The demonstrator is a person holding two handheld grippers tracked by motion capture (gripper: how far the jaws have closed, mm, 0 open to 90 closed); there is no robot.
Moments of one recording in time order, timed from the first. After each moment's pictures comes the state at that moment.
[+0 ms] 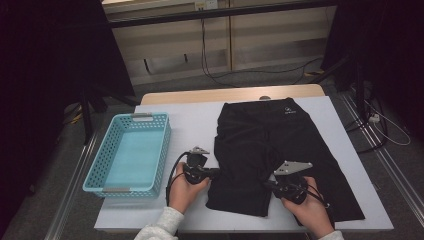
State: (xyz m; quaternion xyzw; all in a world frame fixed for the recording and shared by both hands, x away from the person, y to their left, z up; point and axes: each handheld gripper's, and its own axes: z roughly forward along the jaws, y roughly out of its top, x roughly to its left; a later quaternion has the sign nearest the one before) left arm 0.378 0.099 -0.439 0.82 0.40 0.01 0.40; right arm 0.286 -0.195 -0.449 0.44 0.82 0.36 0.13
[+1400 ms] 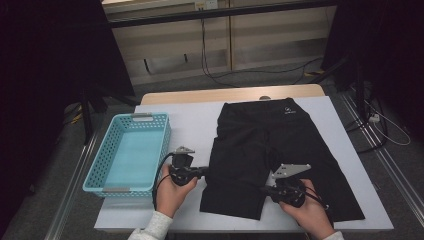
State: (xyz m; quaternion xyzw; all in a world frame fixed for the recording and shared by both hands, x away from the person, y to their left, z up) left arm 0.366 0.121 -0.430 0.82 0.43 0.00 0.38; right arm 0.277 -0.192 -0.447 0.42 0.82 0.38 0.09
